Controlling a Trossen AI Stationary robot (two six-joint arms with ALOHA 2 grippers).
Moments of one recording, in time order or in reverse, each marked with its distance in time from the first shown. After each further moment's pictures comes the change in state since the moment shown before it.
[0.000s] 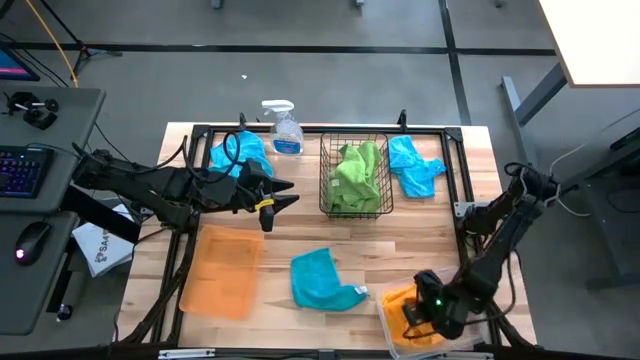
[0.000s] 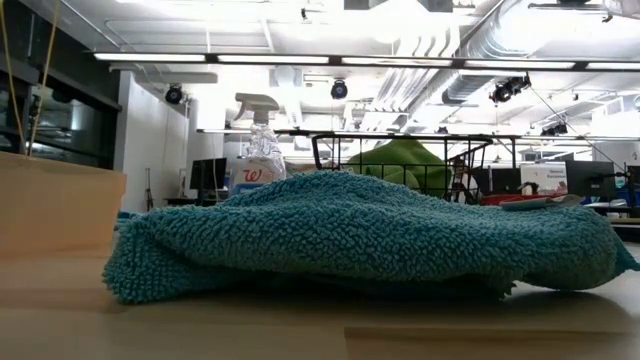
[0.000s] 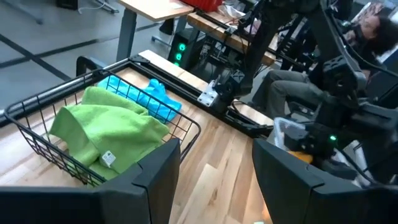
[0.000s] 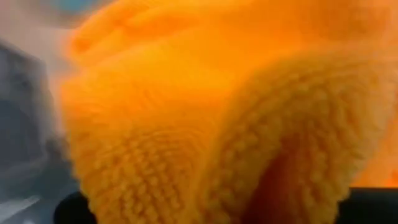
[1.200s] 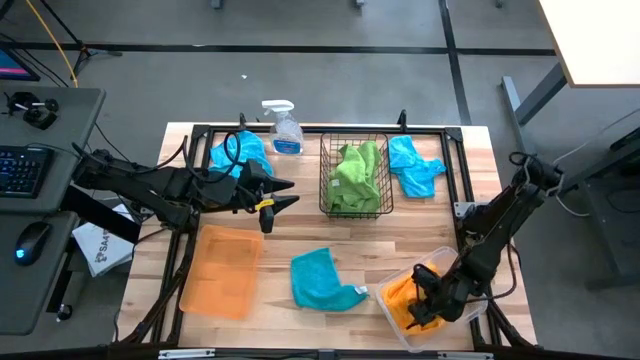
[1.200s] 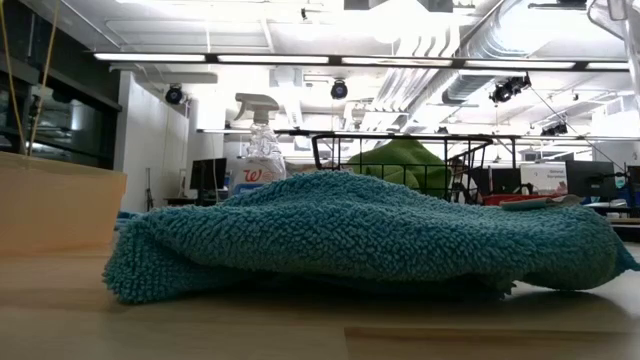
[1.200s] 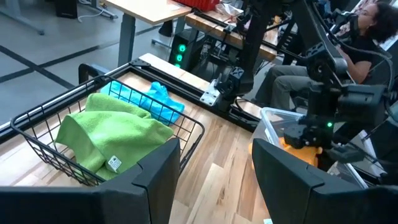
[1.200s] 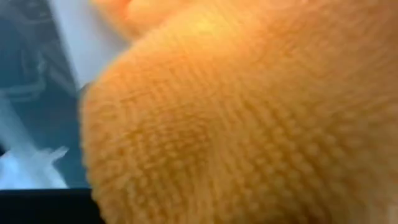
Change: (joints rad) left arm 0.000 0.000 0.000 -0.001 0.000 0.063; right arm -0.047 -0.131 -0.157 0.172 -0.170 -0.235
